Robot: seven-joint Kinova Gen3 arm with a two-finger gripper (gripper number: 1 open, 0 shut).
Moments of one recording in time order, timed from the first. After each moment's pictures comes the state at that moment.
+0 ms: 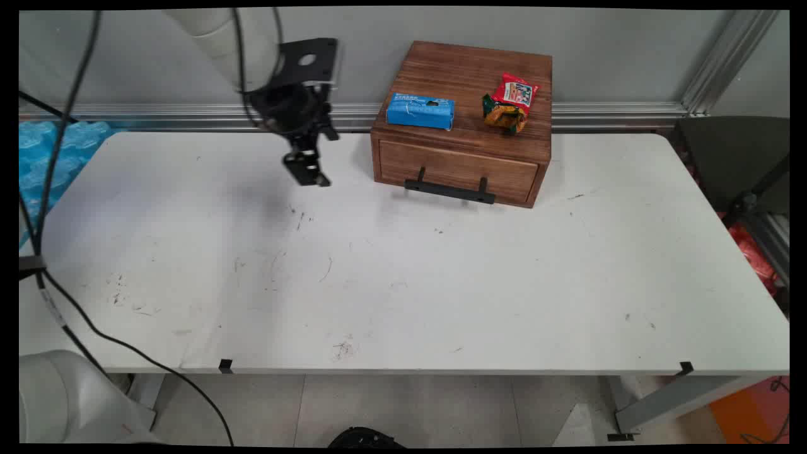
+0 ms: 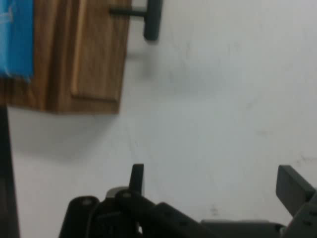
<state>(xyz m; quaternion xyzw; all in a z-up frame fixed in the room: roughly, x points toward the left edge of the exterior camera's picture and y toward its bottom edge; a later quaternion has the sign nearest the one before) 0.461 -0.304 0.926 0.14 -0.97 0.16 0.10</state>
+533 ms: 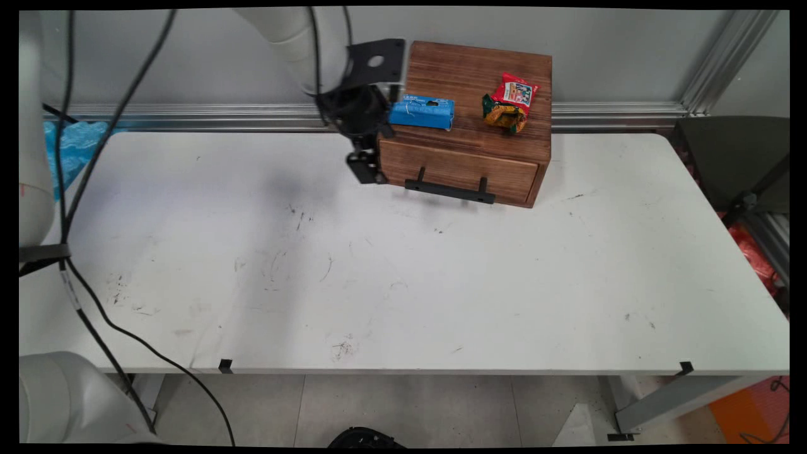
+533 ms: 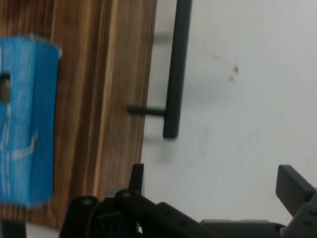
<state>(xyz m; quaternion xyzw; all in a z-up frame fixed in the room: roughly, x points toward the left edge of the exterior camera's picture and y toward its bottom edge) 0.393 -0.343 0.915 0.12 -0.97 0.17 0.13</state>
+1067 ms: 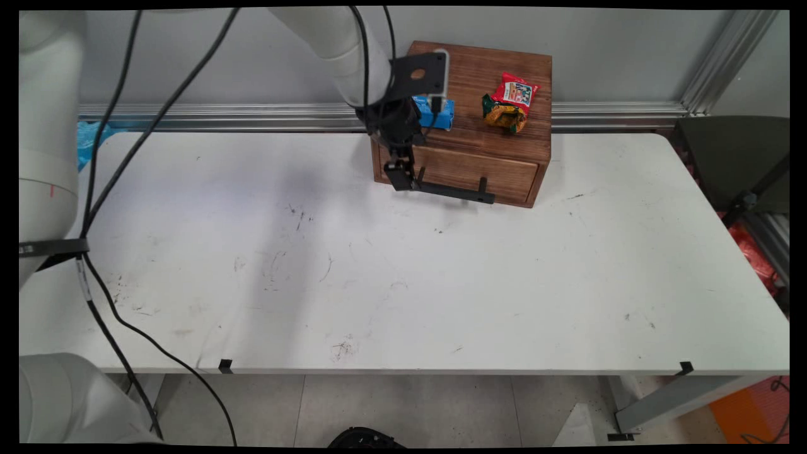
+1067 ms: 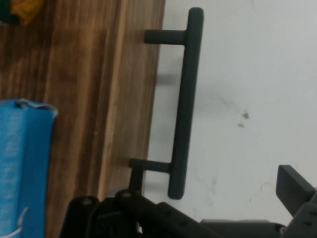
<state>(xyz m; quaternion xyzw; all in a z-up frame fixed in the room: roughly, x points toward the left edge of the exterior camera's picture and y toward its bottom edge) 0.353 -0.372 0.891 0.12 -0.97 0.17 0.14</state>
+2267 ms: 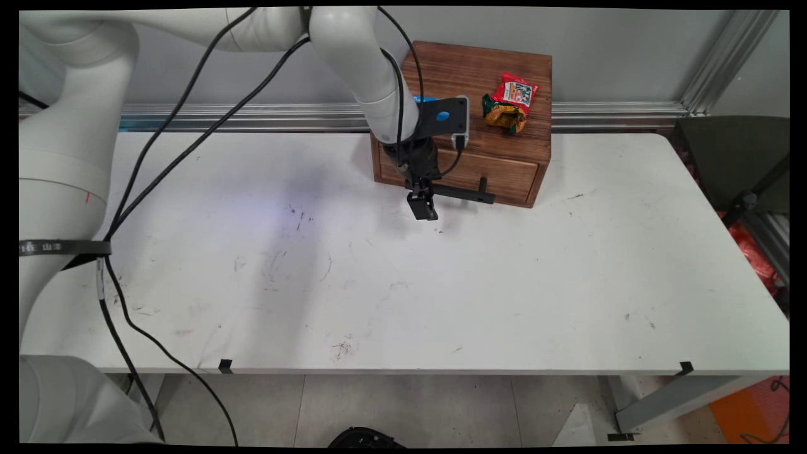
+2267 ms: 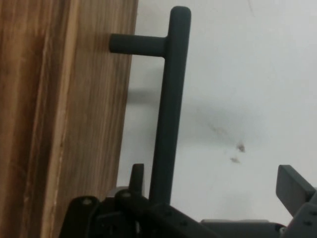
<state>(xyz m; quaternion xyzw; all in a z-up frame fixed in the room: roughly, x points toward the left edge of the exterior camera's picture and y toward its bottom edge) 0.325 -0.404 0.821 0.13 -0.97 0.13 0.14</state>
